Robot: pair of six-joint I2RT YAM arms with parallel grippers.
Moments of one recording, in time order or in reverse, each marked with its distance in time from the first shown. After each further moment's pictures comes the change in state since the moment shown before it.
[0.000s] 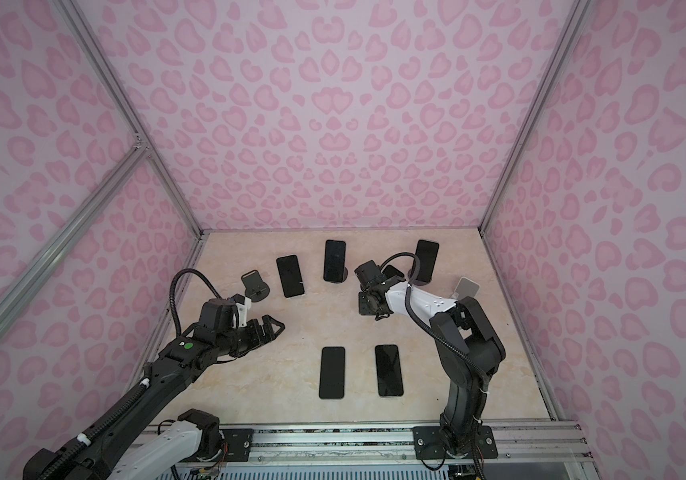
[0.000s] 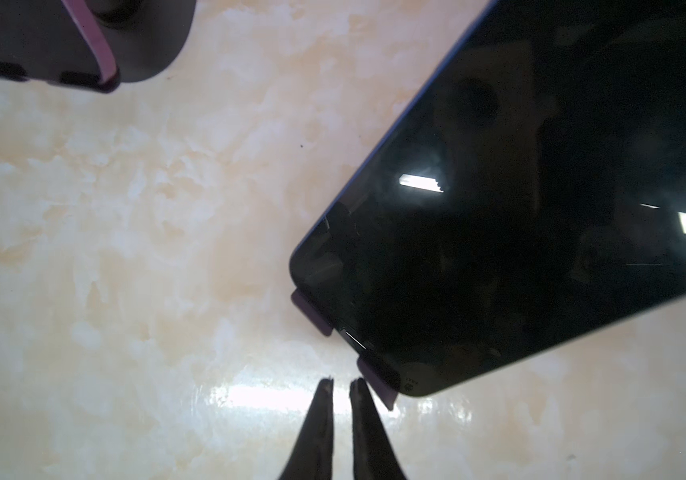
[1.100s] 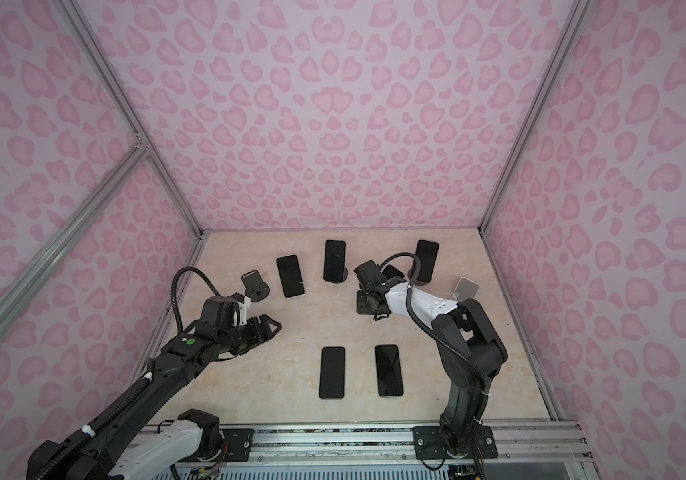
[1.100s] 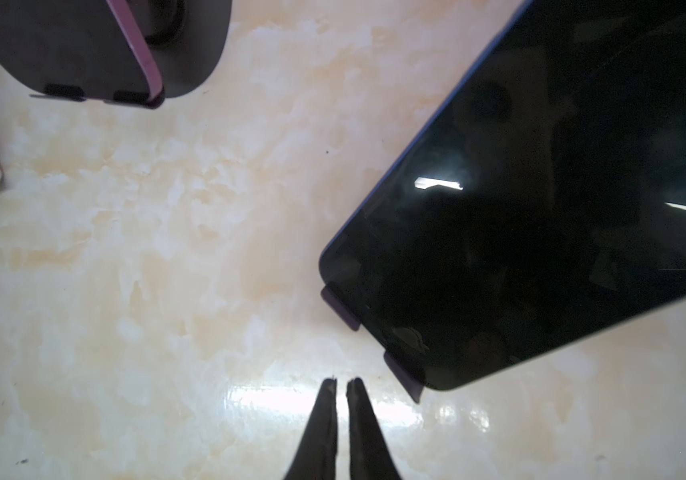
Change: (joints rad) left arm 0.014 0.037 0.011 0.002 -0.022 0.003; right arm 0.008 -0.018 -0.004 0.020 -0.025 0.031
